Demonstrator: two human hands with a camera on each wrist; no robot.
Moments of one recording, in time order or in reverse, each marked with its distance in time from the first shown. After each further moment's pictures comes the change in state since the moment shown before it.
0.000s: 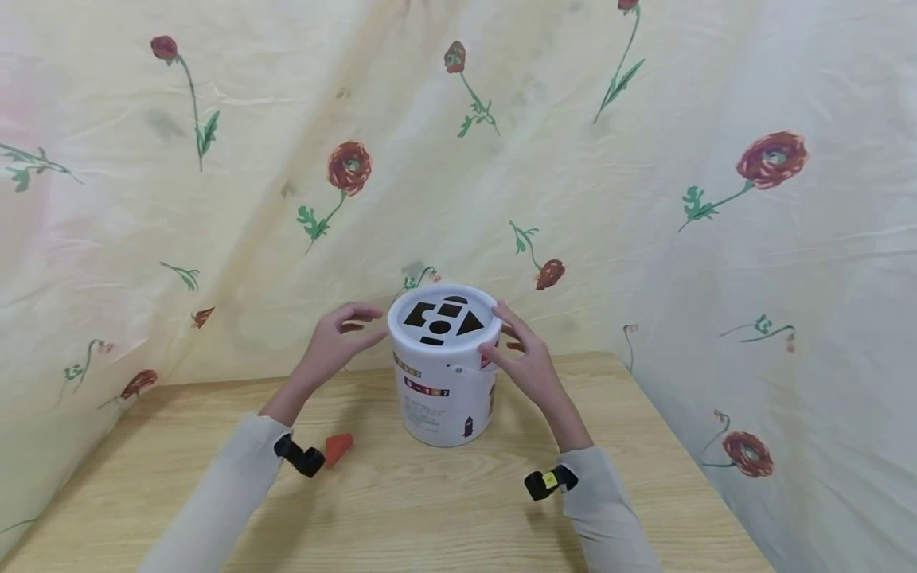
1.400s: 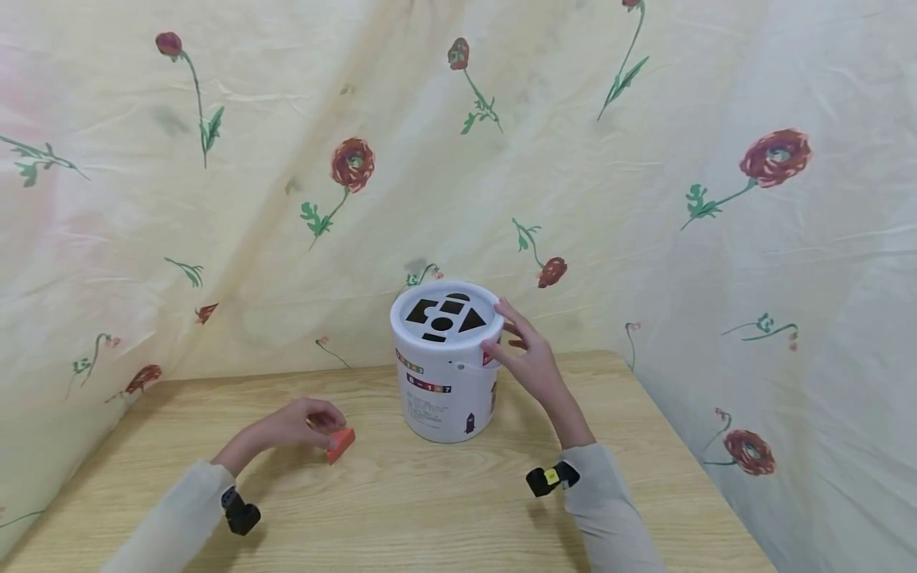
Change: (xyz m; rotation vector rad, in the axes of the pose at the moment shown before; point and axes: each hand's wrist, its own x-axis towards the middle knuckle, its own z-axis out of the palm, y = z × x) left_hand -0.088 -0.110 -0.049 0.140 -0.610 -0.249; right_hand 0.000 0.001 -0.002 0.014 -0.010 0.007
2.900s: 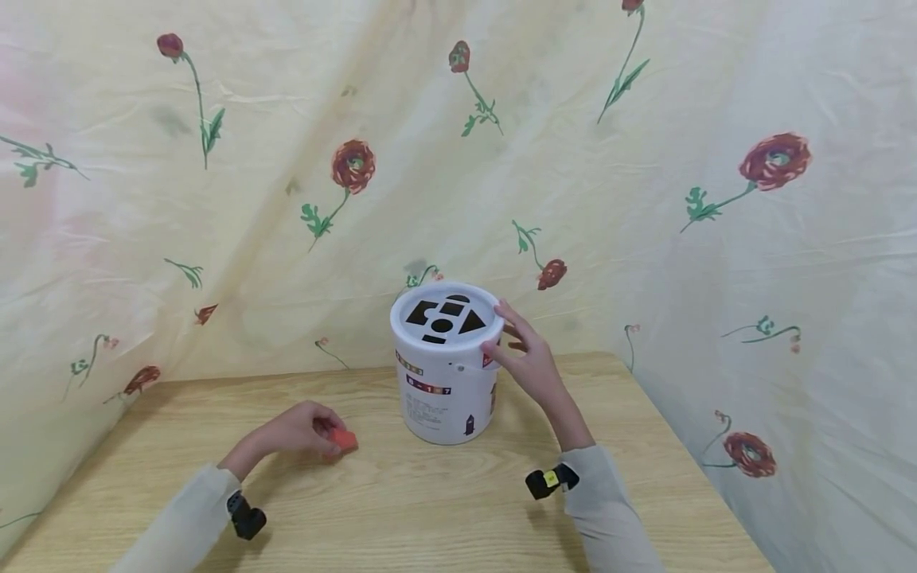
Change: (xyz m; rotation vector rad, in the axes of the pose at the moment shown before) left_hand 0.001 0.008 0.009 0.055 0.037 -0.047; right_hand 0.000 0.001 0.000 0.001 -0.002 0.004
